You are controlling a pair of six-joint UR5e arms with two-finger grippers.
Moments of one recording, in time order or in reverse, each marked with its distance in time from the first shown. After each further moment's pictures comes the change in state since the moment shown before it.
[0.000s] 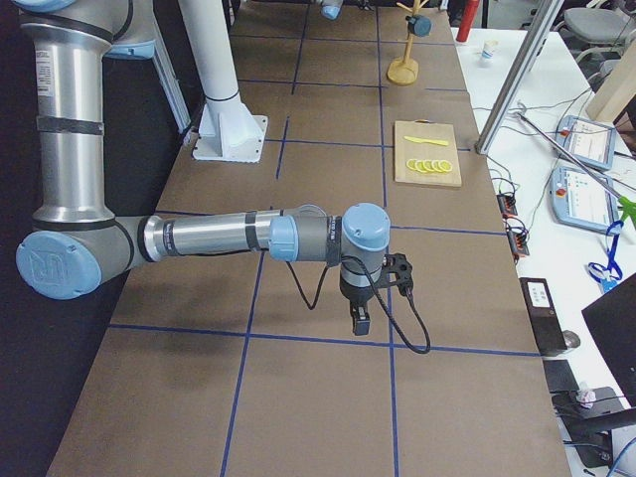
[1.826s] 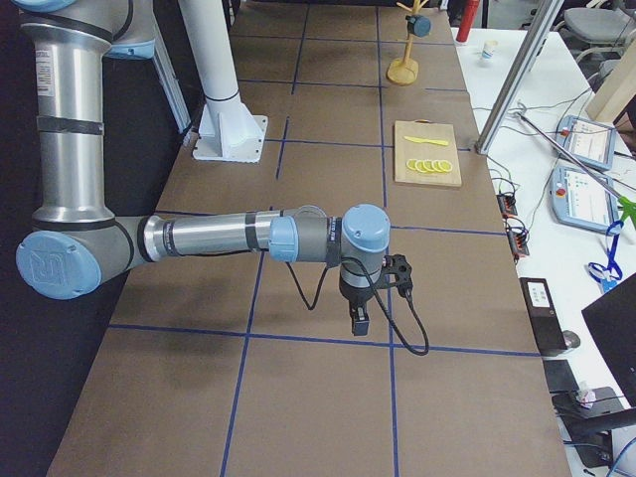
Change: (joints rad) left arm -0.249 0.004 -0.289 1.793 0.280 2.128; right arm -0.001 0.000 -0.003 -0.002 0.004 0.008
